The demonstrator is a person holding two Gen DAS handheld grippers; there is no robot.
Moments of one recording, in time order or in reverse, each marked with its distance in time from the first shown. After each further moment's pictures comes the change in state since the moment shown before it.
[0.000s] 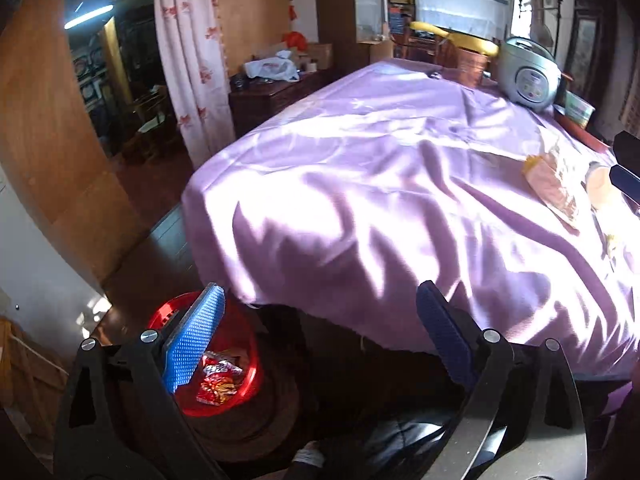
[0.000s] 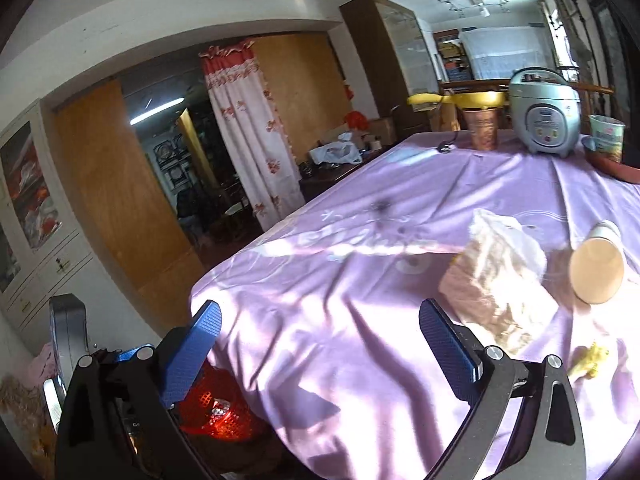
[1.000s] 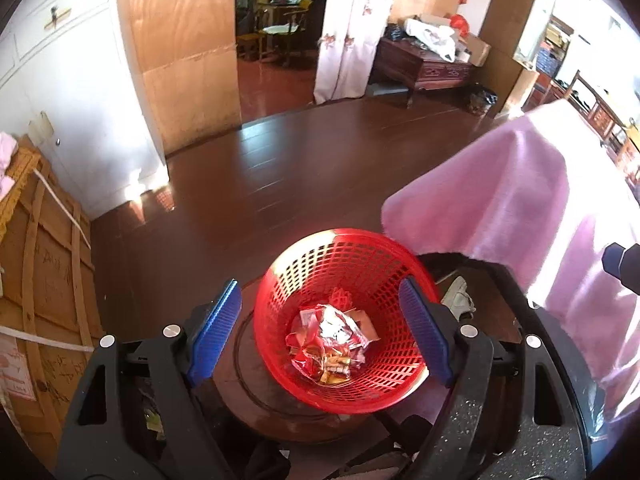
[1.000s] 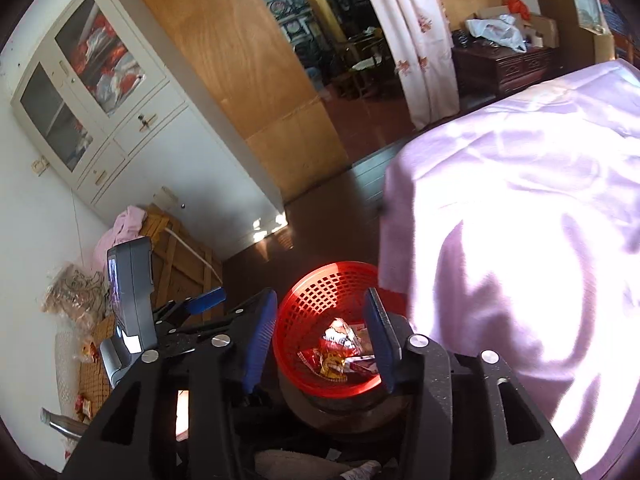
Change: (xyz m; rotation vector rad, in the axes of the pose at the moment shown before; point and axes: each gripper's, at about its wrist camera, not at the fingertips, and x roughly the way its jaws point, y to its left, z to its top) left arm 0.039 0.237 -0.078 -0.506 0.154 0.217; right arm 0.189 0.237 -0.065 -0.239 0.556 0.424
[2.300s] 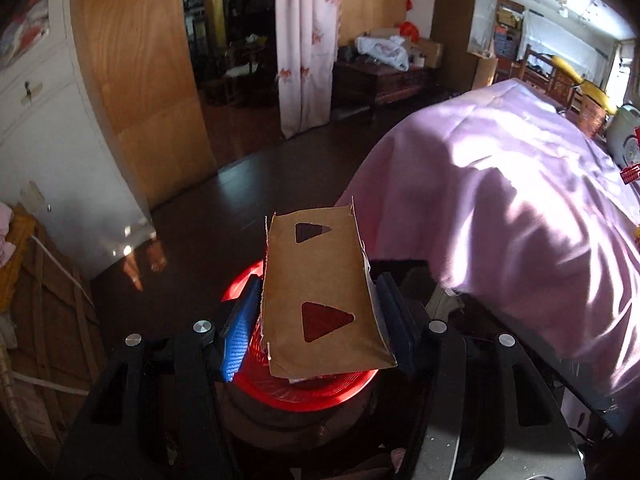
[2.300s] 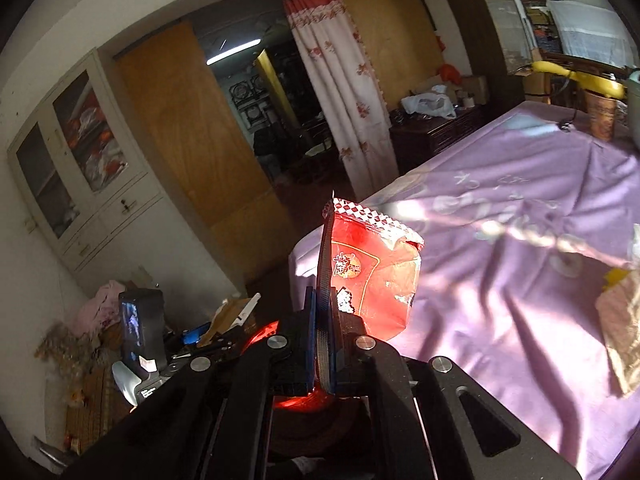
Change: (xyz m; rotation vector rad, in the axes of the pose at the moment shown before) left arm -0.028 -0.065 -0.014 0.154 -0.085 -0.015; right arm -0.170 -0.055 -0.035 0.055 -0.300 -0.122
